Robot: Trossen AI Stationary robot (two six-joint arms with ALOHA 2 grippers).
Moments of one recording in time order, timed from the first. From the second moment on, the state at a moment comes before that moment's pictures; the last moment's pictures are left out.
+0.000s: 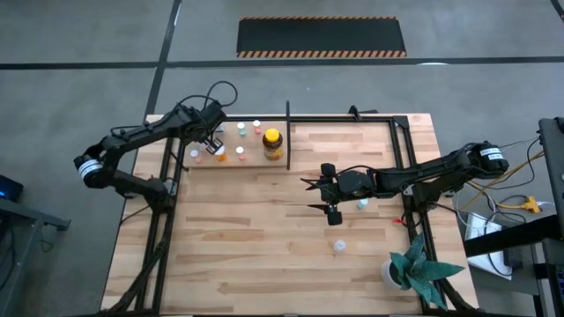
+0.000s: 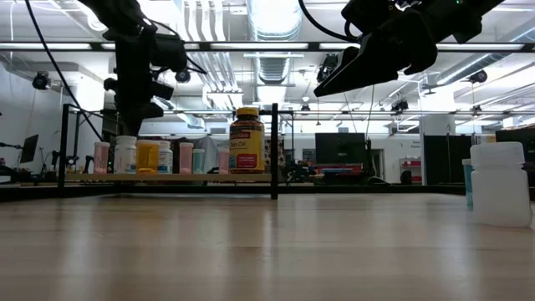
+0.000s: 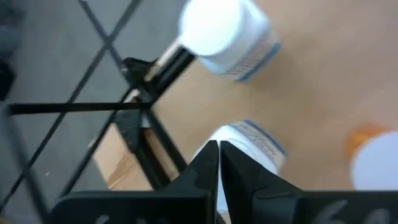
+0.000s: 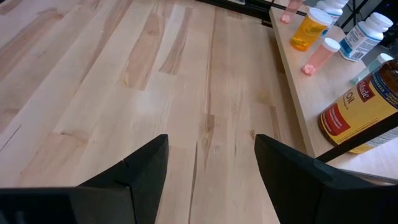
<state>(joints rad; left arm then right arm) 0.70 1.30 1.01 -0.97 -0.55 -0.06 0.09 1.34 0.71 0.10 0.08 -0.21</state>
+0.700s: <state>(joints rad) 0.68 1.16 1.02 -1.01 -0.15 0.01 0.09 1.34 0.71 0.09 0.08 -0.20</state>
